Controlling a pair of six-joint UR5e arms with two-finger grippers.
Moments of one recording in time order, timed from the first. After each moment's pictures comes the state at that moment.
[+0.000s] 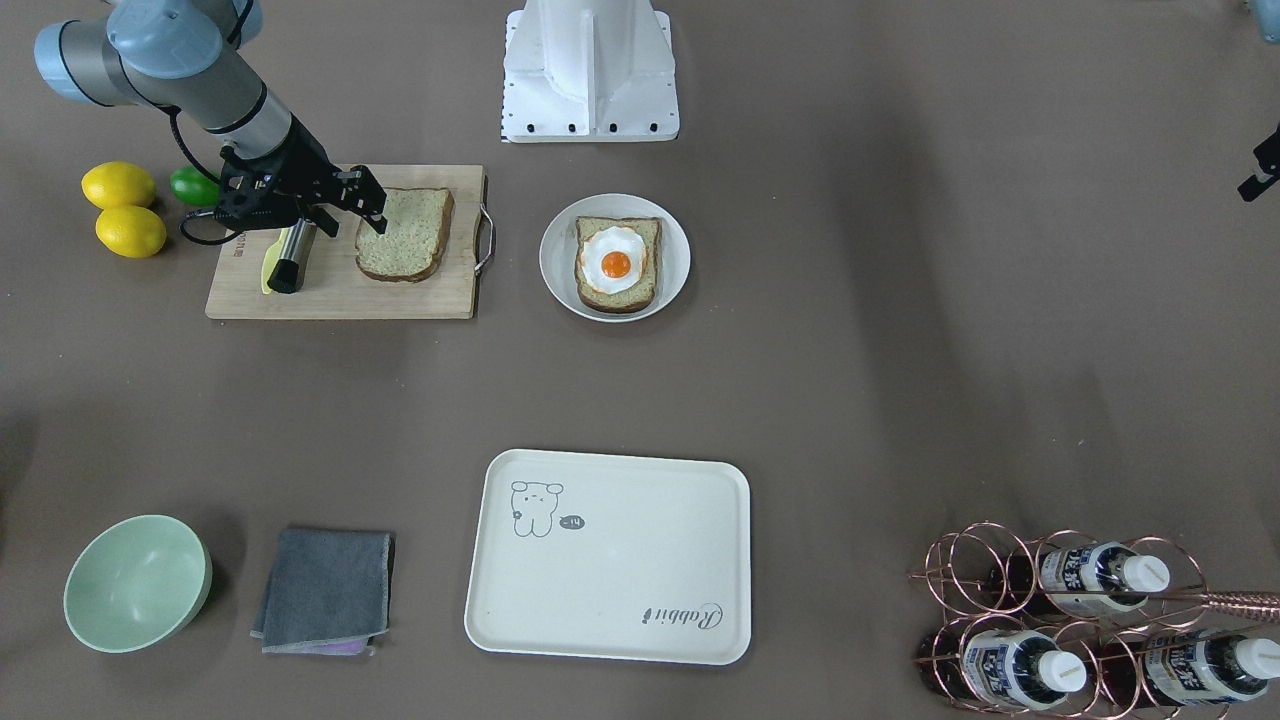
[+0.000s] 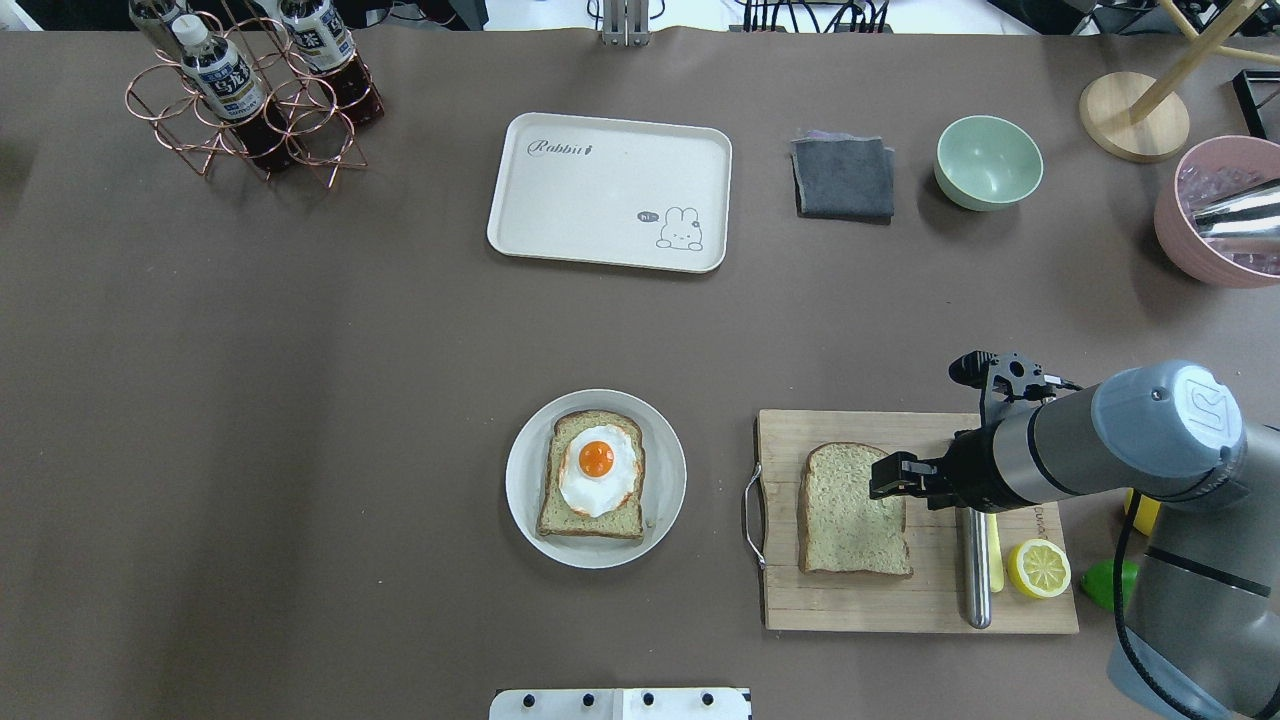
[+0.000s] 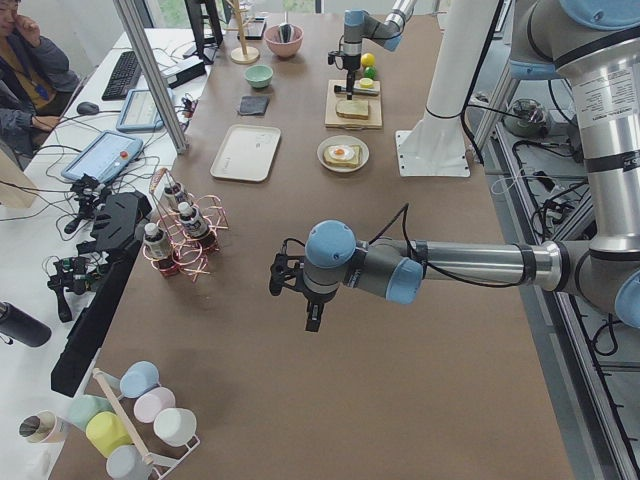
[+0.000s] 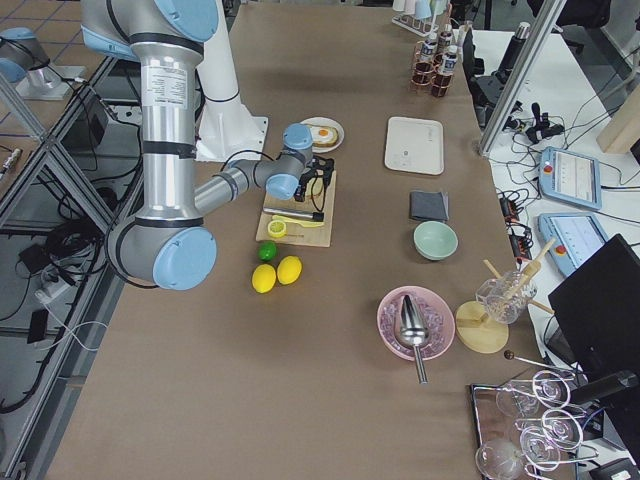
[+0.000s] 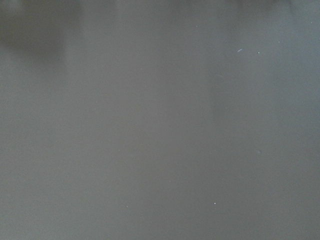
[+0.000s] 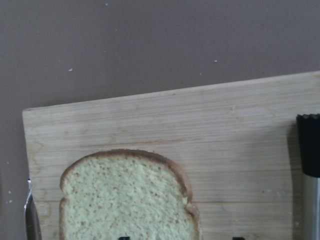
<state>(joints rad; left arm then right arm) -1.49 -1.29 -1.85 -1.88 -2.44 -0.19 0.49 -1.59 1.95 -0.97 1.98 1.43</state>
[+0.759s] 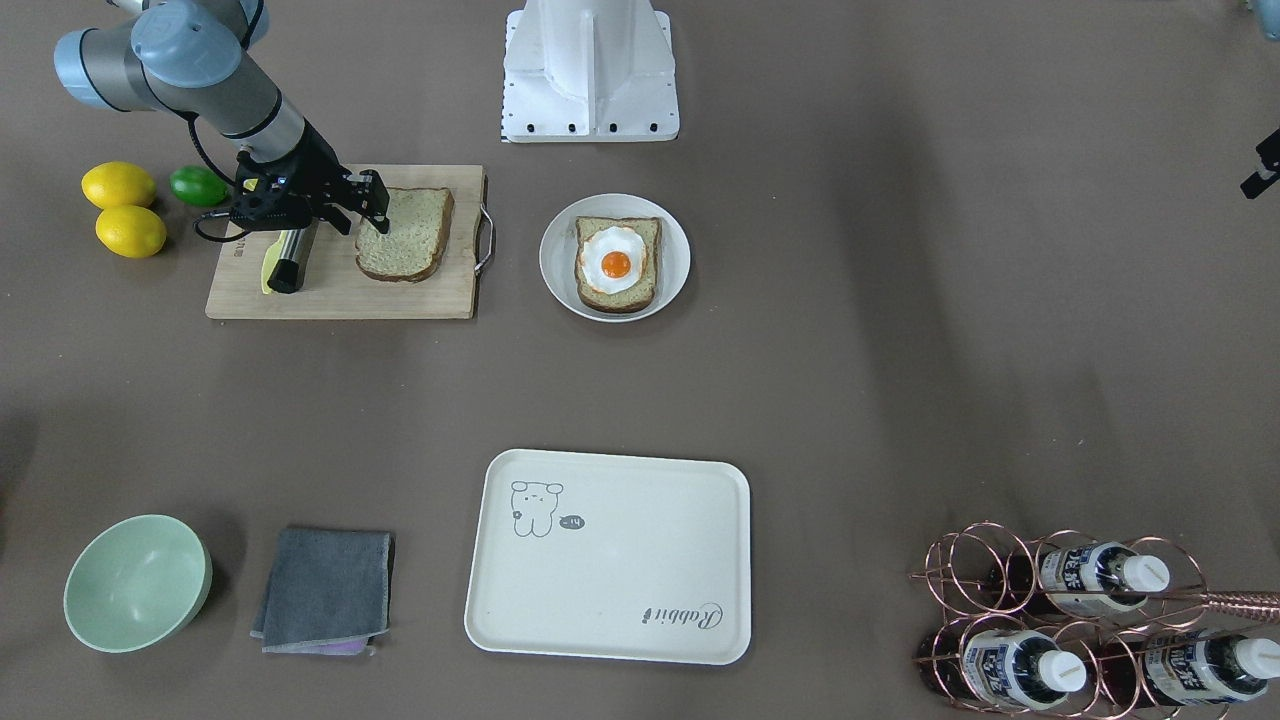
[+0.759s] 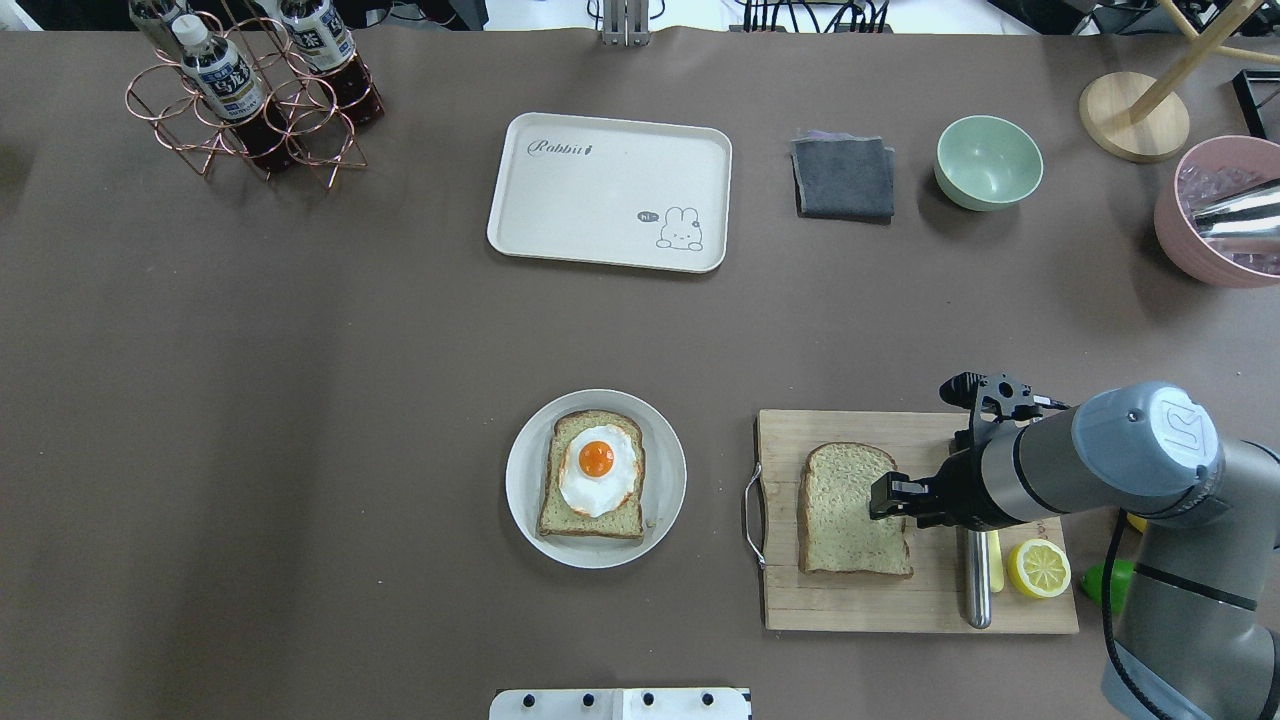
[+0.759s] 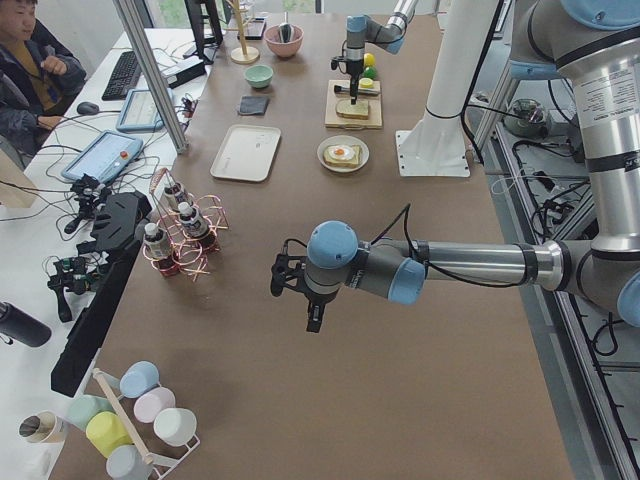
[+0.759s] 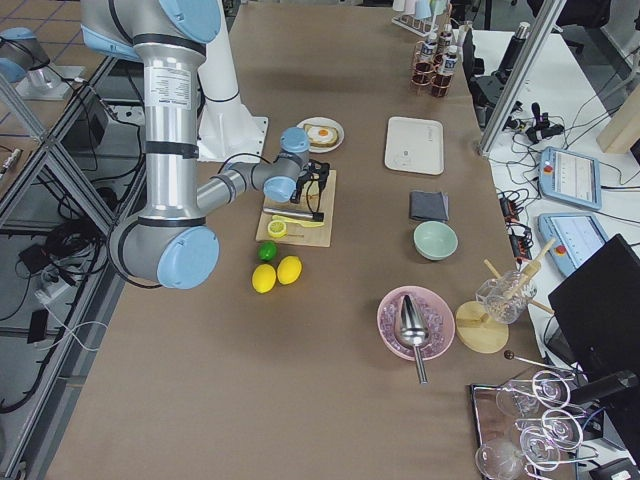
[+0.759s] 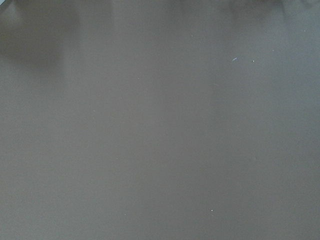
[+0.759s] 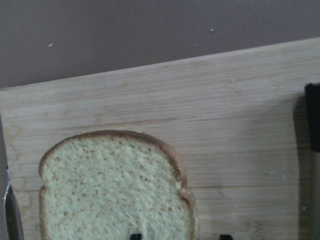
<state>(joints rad) -1.50 -1.28 -1.86 -1.89 -2.44 -0.19 0.46 -1.59 1.94 -0.97 1.97 1.45</state>
